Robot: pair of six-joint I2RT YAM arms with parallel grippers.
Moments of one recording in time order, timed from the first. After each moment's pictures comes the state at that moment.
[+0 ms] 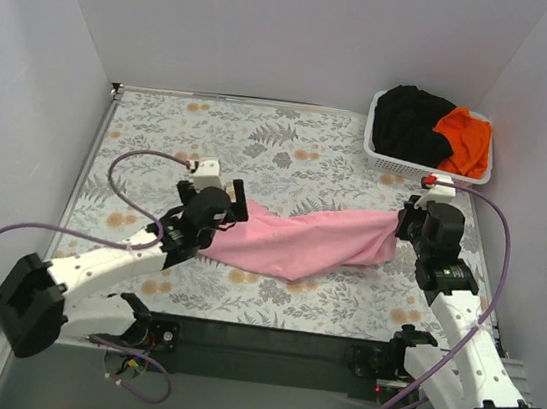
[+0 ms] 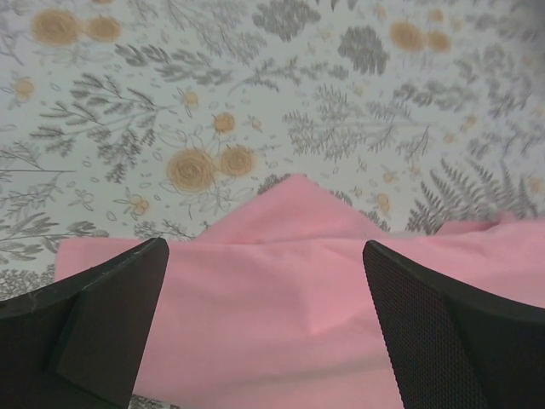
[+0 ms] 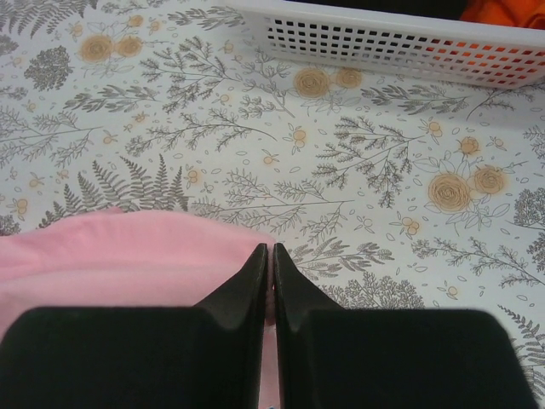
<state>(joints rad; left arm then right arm) -0.76 1.04 0.63 -0.02 -0.67 -0.56 0.17 0.81 0.61 -0.18 0.06 0.10</state>
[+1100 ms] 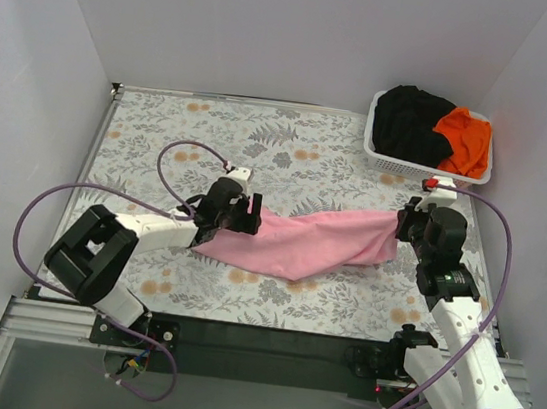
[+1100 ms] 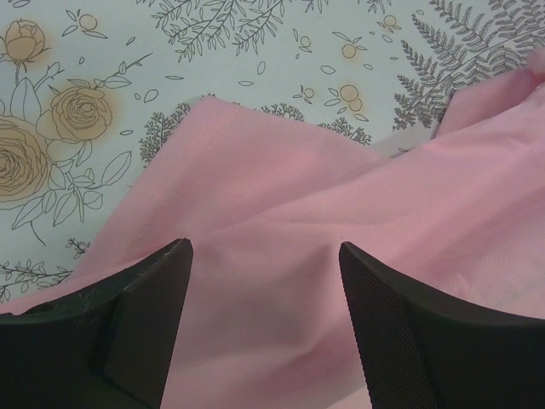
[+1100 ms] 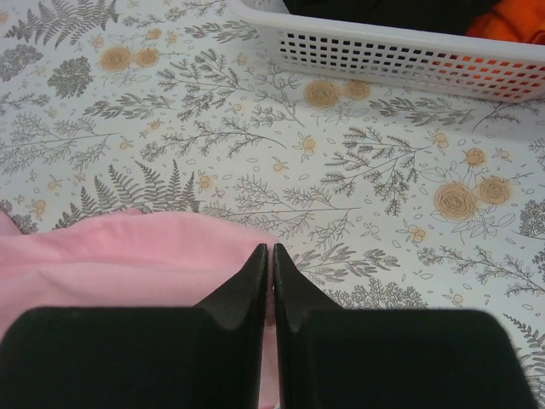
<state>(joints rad) -0.61 1.51 0.68 0.17 -0.08 -0.38 0.17 0.76 0.59 -0.17 0.04 0.10</state>
